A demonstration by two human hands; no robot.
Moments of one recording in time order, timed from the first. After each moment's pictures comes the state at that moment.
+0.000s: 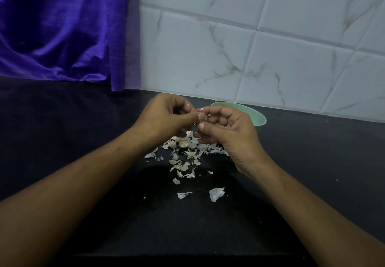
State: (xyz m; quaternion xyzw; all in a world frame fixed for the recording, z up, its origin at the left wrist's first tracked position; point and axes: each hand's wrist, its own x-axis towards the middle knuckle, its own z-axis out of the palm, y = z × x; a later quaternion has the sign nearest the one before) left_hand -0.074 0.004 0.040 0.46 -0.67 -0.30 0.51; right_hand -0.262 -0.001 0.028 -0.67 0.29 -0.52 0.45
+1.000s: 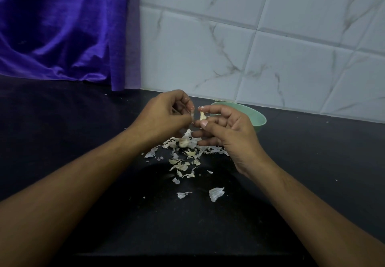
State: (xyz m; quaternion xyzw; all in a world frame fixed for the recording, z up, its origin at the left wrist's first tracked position) left_hand -0.069 0.004 0.040 0.48 -0.69 -0.23 0.50; right_hand -0.261 -0.002 0.027 -0.66 0.31 -0.51 0.47
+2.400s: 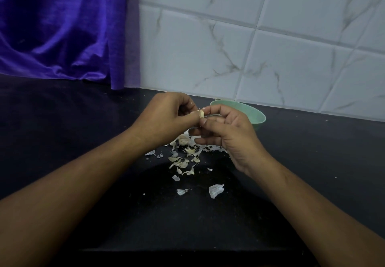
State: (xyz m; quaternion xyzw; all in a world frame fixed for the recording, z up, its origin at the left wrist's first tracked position) left_hand -0.079 0.011 0.043 0.49 -0.73 -0.12 0.46; right_hand -0.260 -0.002 0.027 -0.63 0.30 -0.49 0.52
